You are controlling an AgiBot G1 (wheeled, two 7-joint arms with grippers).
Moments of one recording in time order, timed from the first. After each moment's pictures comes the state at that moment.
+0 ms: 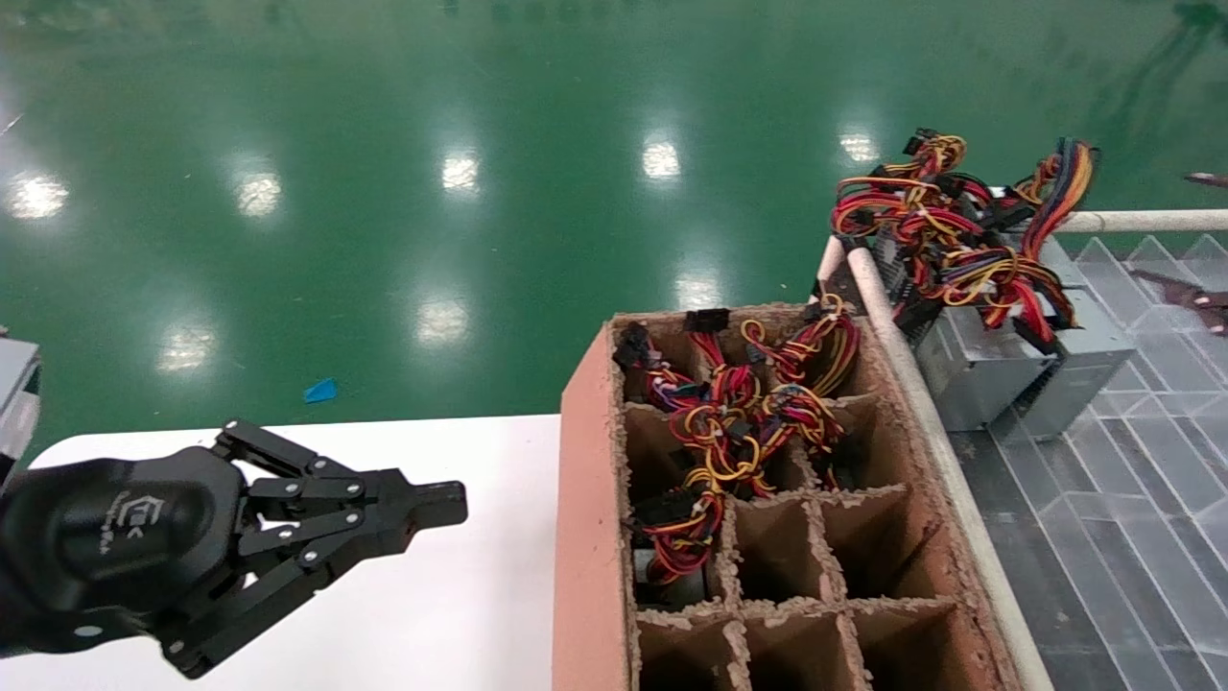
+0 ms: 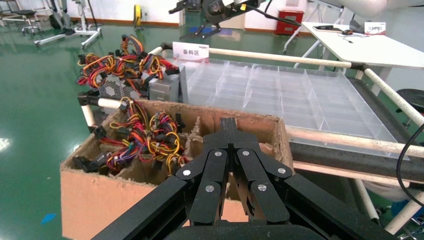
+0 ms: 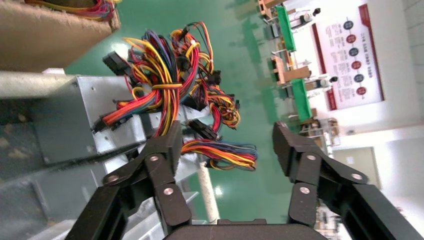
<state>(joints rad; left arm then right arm) -1.11 0.55 0.43 -1.24 0.62 1.43 -0.11 1.35 -0.49 -0.09 0.70 -1.24 -1.32 -0.80</state>
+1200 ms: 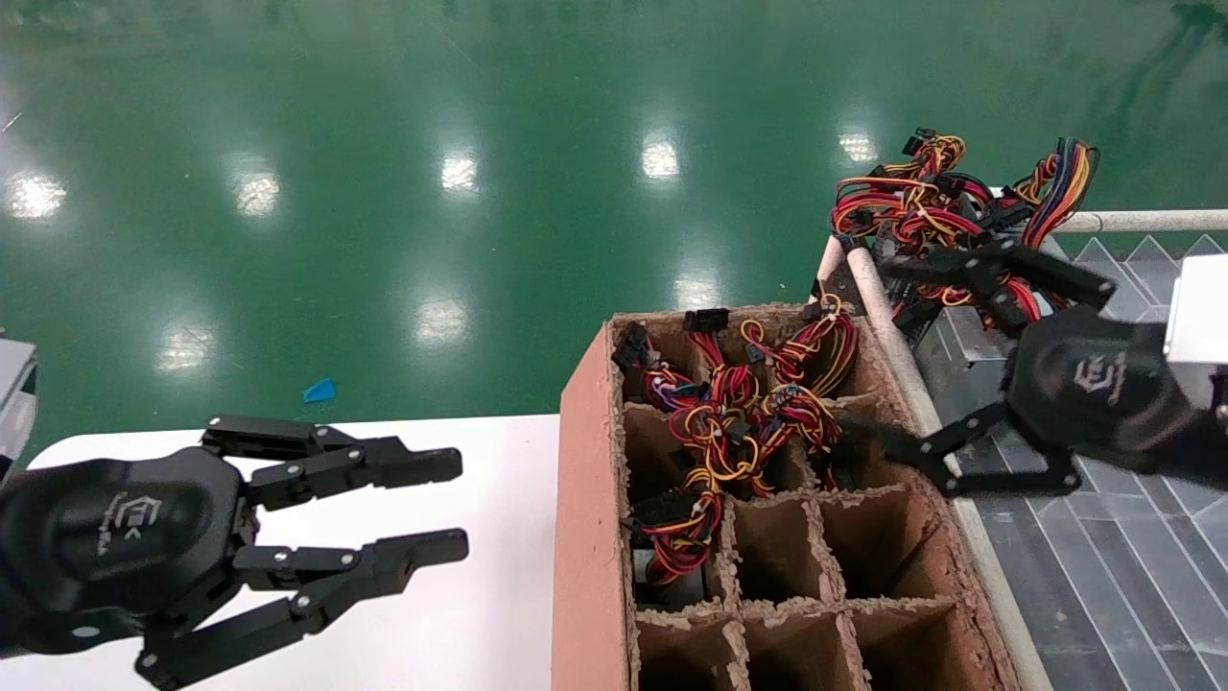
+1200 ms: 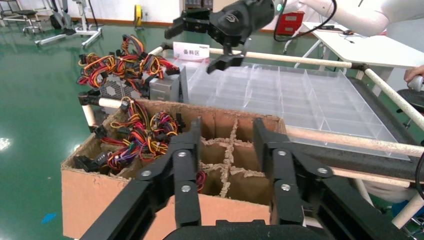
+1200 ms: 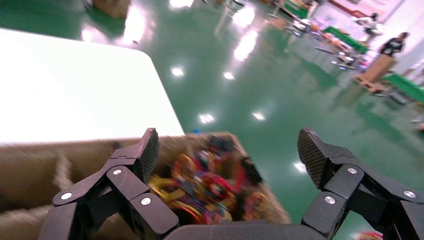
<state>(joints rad) -1.11 0.55 0.43 -1.24 0.62 1.43 -0.11 1.18 -0.57 -0.21 1.07 -0.92 -1.43 -0.18</state>
